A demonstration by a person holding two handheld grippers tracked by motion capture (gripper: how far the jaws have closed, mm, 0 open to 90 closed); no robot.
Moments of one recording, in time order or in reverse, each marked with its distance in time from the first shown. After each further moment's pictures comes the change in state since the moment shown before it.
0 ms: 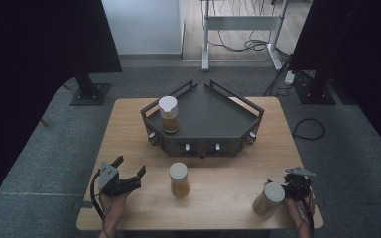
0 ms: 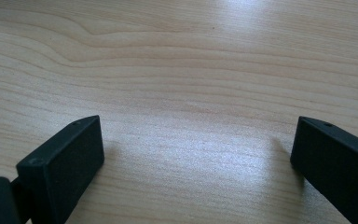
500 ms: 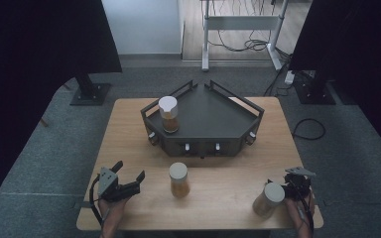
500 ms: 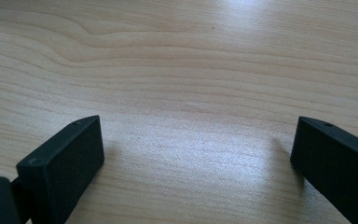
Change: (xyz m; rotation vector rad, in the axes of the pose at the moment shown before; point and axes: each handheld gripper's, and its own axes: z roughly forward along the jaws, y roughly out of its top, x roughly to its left) left arm -0.002 -0.008 -0.007 0.030 -0.004 0.008; right arm 0.000 0.000 0.000 0.000 0.000 0.000
